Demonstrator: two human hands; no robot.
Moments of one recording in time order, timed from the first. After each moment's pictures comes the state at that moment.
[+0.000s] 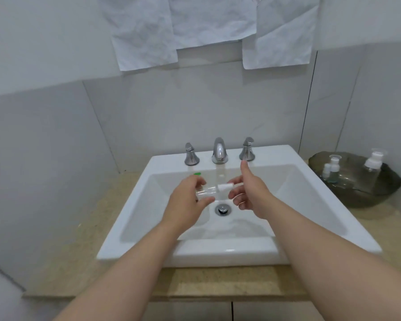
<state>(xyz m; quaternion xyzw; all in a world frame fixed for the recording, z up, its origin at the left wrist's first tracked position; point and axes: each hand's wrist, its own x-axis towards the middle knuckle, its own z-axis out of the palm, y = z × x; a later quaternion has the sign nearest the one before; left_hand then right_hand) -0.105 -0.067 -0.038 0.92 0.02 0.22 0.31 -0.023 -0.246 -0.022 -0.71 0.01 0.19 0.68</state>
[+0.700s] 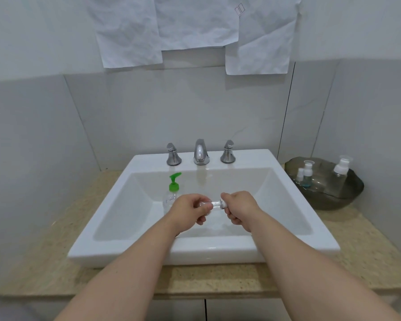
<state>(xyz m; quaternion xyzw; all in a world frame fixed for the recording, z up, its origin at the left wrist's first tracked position) -0.085 -0.114 -0.065 0.83 0.04 0.03 0.55 -0.030 -0.283 -0.054 -0.77 0.01 0.18 0.61</state>
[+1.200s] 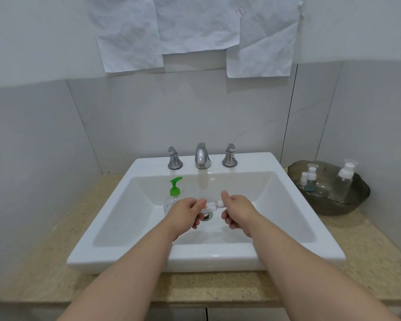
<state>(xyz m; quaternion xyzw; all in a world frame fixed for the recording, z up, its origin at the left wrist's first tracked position) -0.079 -0.110 -0.064 0.84 0.11 0.03 0.54 -0.023 -0.276 -0.055 -0.78 -0.01 0.19 0.59</state>
